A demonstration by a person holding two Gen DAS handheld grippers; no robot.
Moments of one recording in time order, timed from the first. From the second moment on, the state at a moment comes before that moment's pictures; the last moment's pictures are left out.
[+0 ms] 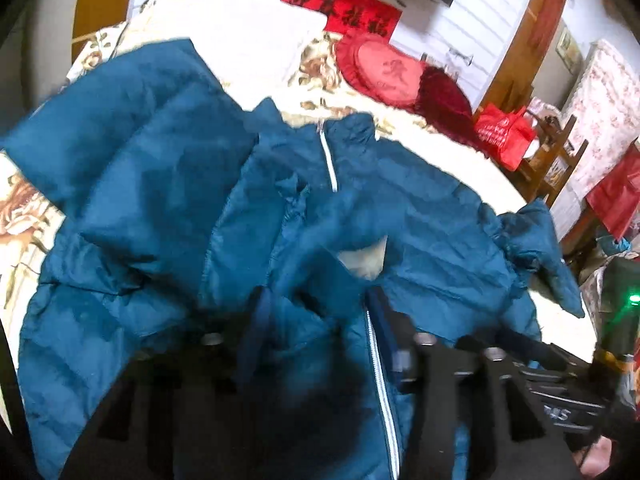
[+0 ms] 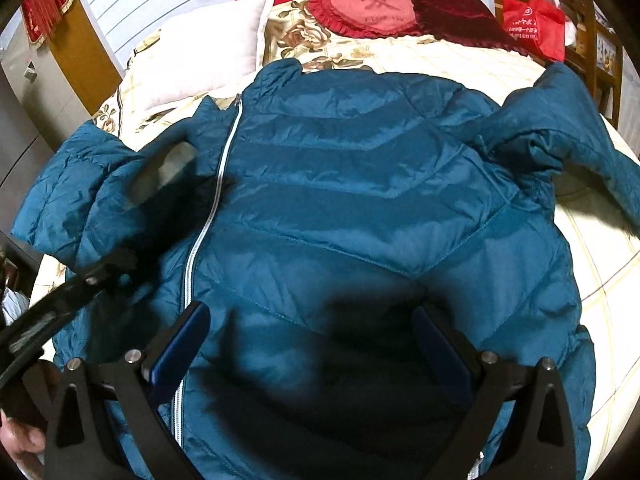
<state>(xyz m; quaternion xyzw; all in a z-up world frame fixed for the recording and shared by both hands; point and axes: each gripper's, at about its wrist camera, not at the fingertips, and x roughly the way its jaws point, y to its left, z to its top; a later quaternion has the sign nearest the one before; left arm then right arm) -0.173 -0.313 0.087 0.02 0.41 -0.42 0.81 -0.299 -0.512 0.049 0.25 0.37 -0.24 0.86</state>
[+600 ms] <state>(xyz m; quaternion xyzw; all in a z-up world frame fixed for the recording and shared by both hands) -0.099 -0.201 0.057 0.00 0.45 -0.21 0.87 -0.209 -0.496 0.050 0.34 0.35 -0.13 0.87</state>
